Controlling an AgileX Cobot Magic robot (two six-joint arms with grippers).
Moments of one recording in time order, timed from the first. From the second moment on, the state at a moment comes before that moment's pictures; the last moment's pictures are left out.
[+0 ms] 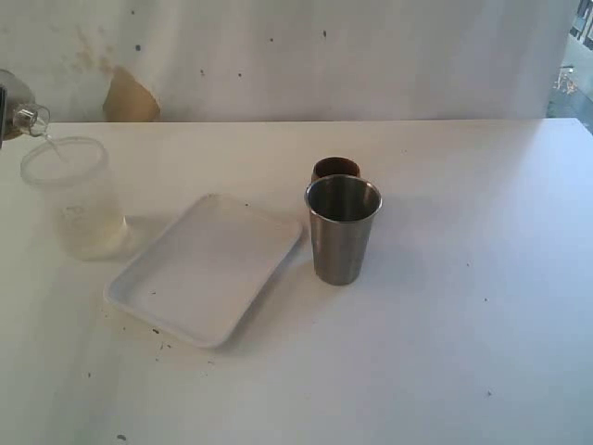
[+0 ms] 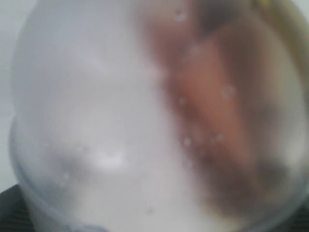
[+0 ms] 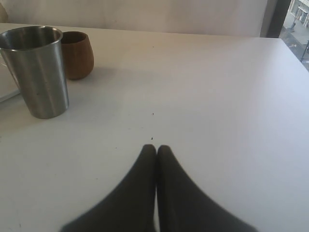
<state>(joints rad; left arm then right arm) 0.15 1.77 -1.05 0.14 -0.35 1.79 0.03 0.01 0.00 -0.07 0.35 0.08</state>
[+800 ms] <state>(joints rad) 0.15 1.77 -1.05 0.14 -0.35 1.86 0.03 0.01 0.00 -0.07 0.35 0.08</state>
